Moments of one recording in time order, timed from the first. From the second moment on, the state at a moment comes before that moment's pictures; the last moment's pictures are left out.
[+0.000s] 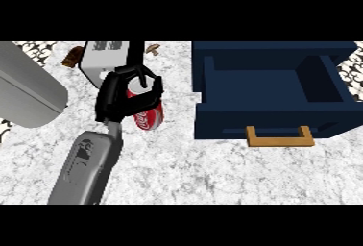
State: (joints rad) left arm -0.50 0.01 -0.05 -1.36 0.02 0.19 0.05; right arm 0.35 -0.01 -0.26 -2.22 -0.13 0.20 0.07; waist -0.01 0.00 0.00
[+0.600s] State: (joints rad) left arm -0.87 0.00 -0.20 -1.26 0.01 0.41 0.24; right arm 0.29 -0.03 -0.29 -2.20 -0.14 0.20 0.10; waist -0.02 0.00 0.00
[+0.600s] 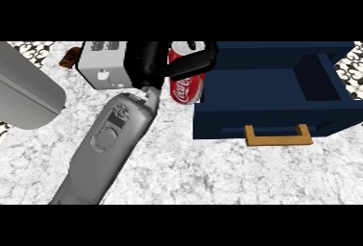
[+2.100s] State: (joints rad) left arm -1.48 0.00 -0.33 -0.53 0.34 0.57 0.14; right arm 0.21 -0.04 -0.26 -2.16 -0.10 0.20 0.12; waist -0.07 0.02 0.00
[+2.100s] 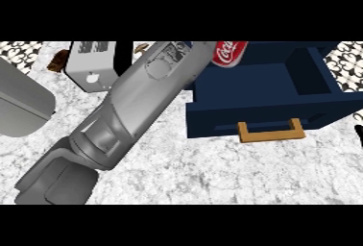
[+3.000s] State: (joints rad) left arm -1.46 0.00 -0.53 -0.40 0.46 0.64 0.00; right arm 0.13 -0.05 -0.25 -2.12 -0.08 0.18 0.13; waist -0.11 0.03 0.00
